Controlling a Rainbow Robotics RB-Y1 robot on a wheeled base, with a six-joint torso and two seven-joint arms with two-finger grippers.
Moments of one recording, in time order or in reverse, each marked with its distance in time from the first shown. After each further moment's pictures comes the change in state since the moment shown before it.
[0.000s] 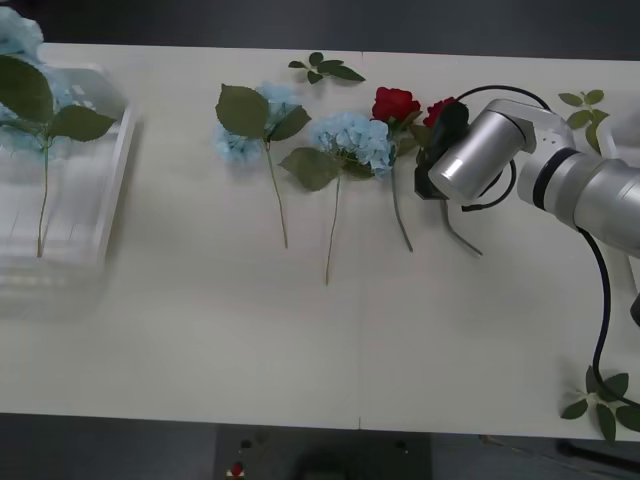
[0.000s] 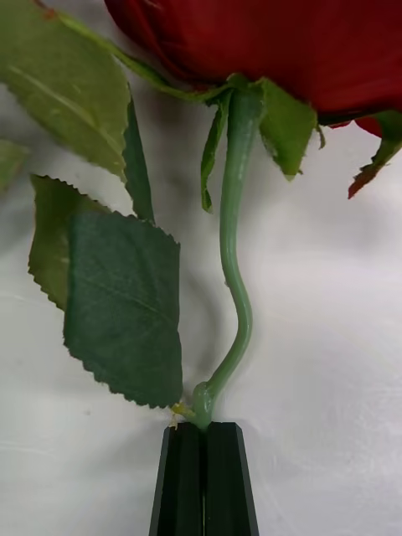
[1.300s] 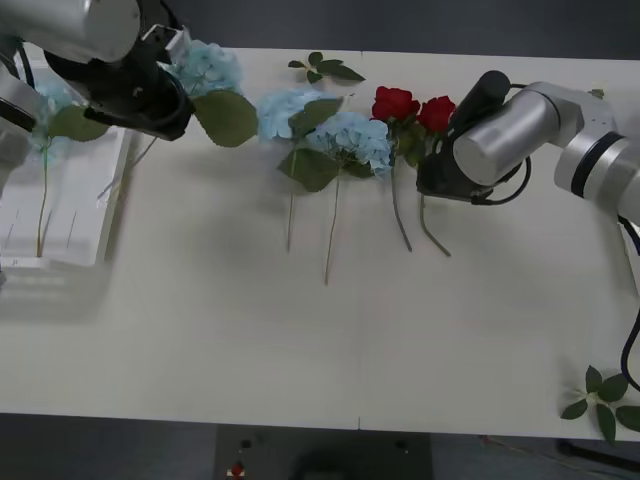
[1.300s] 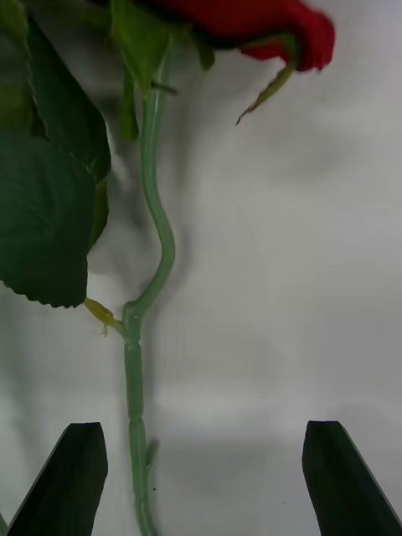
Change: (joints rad) right arm 0.016 -0.117 -0.055 -0.152 -0.242 0.043 0.019; left arm -0.341 -0.254 -0.608 0.171 -0.023 -0.014 0.398
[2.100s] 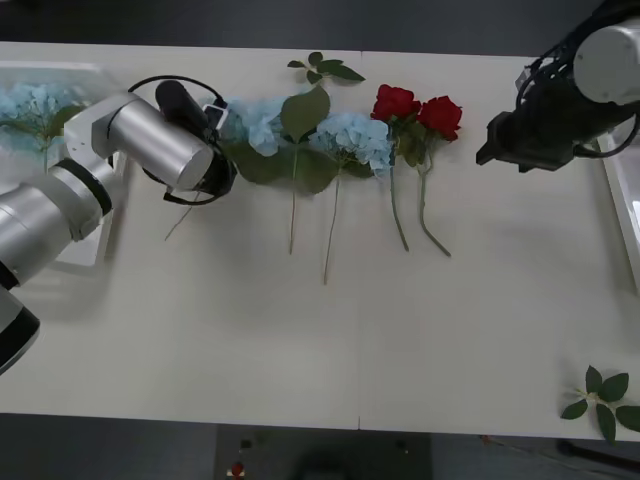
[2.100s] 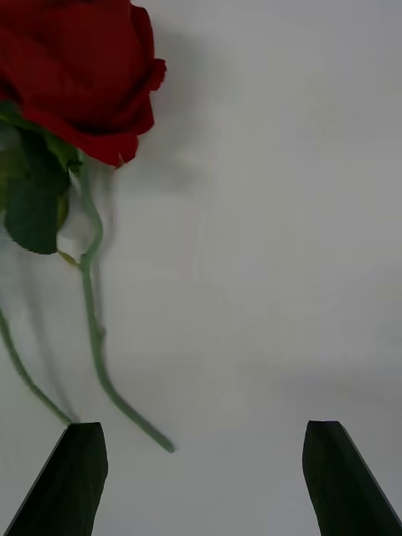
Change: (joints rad) right arm -0.038 -0.313 -0.094 -0.186 -0.359 0.186 0.257; left arm 0.000 -0.058 -0.479 0.388 0.009 -0.682 0.184
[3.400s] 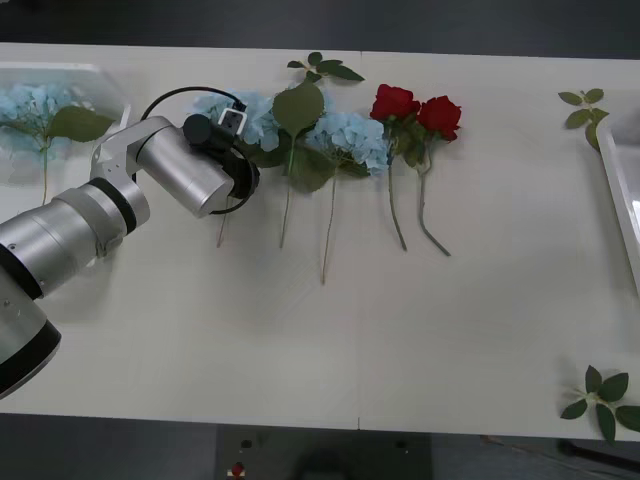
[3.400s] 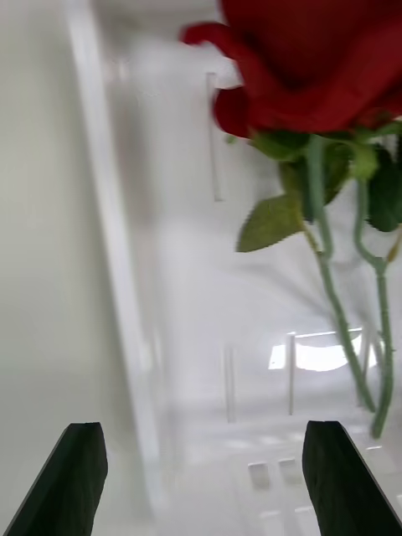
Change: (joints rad) right arm 0.153 -0.107 -0.555 0.558 0.207 0.203 0.832; left arm 0.000 -0.062 -0.125 0.070 -0.094 -0.236 0.195
